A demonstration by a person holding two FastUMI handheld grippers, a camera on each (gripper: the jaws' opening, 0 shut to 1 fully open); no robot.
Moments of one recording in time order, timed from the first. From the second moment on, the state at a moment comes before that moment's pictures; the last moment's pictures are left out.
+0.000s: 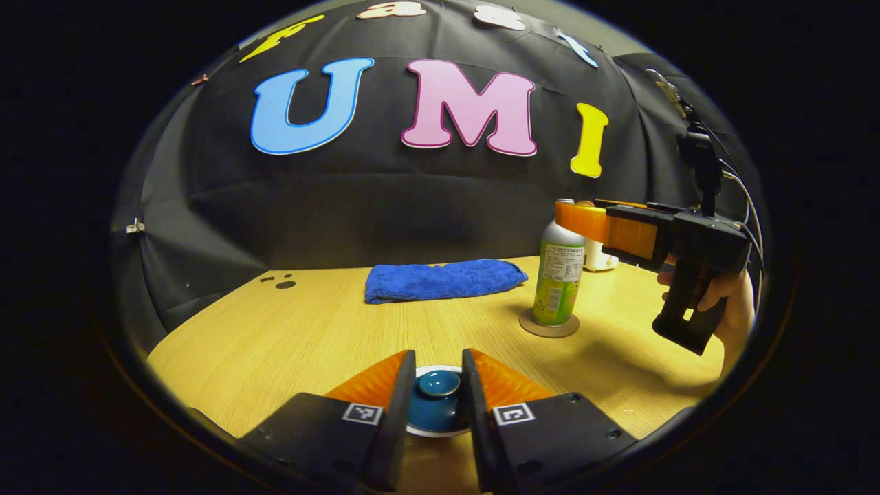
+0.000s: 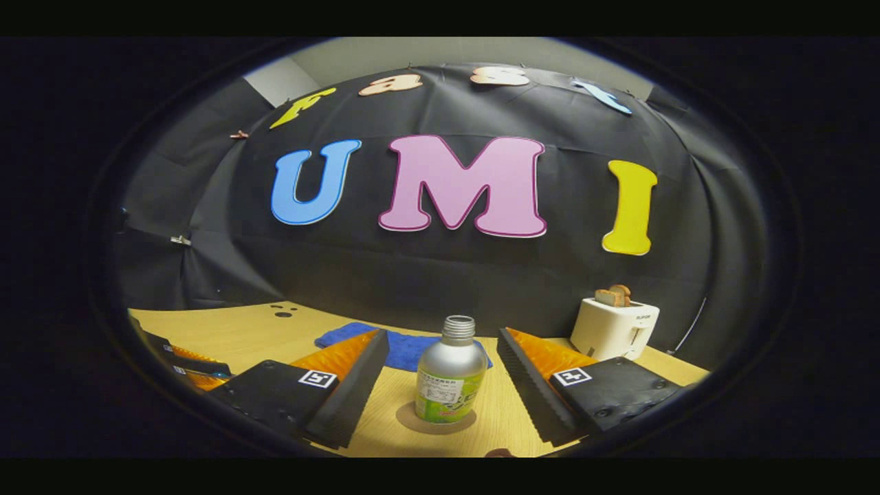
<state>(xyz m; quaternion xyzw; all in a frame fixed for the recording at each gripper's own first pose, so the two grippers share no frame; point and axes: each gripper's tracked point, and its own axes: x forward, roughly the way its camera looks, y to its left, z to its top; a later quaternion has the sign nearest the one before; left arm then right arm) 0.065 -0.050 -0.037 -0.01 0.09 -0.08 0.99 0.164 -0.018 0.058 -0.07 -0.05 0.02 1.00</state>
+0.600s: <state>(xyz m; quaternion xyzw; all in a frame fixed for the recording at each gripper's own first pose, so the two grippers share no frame) 0.008 -0.013 0.039 -0.01 -0.02 0.01 1.00 0.127 -0.009 0.040 -0.07 -0.01 0.04 1.00</state>
